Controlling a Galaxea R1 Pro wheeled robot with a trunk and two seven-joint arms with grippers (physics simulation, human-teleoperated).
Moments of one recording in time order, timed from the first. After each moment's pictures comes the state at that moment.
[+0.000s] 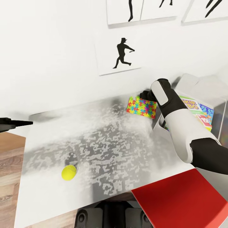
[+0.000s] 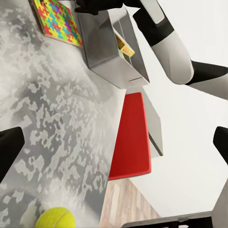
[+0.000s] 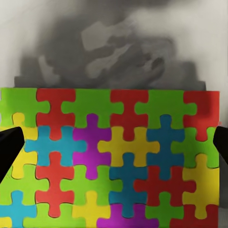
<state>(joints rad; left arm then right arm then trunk) -0.76 0.93 0.07 -1.43 0.68 1.04 -1.57 -1.50 0.04 0.15 -0.69 -0.64 0.88 -0.64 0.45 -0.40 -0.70</state>
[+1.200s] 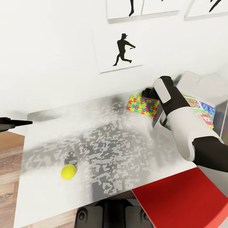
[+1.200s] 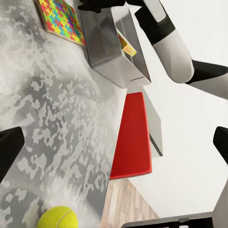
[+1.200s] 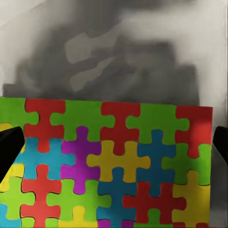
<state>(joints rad) -0.76 0.93 0.08 -1.43 0.68 1.04 -1.57 -1.52 0.02 0.15 -0.69 -0.64 0.88 -0.64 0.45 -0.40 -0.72</state>
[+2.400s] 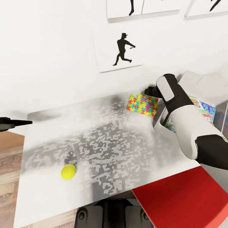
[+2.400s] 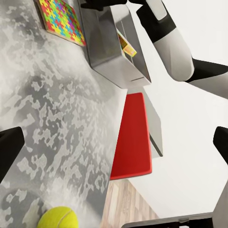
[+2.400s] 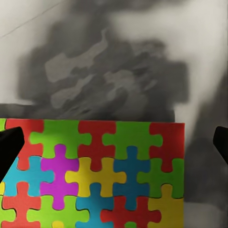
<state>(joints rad) -0.76 0.93 0.08 -1.43 0.68 1.04 -1.57 -1.54 0.00 0.15 -0.69 -0.64 0.88 -0.64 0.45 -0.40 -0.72</state>
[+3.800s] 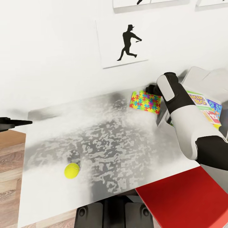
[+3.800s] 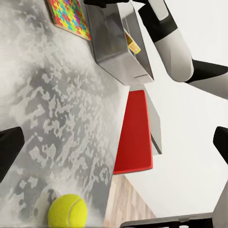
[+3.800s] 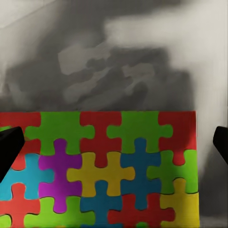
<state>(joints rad) -0.76 0.92 0.08 -1.43 0.68 1.04 -1.57 -1.53 0.00 0.15 -0.73 -0.61 0.89 -0.64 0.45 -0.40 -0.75</state>
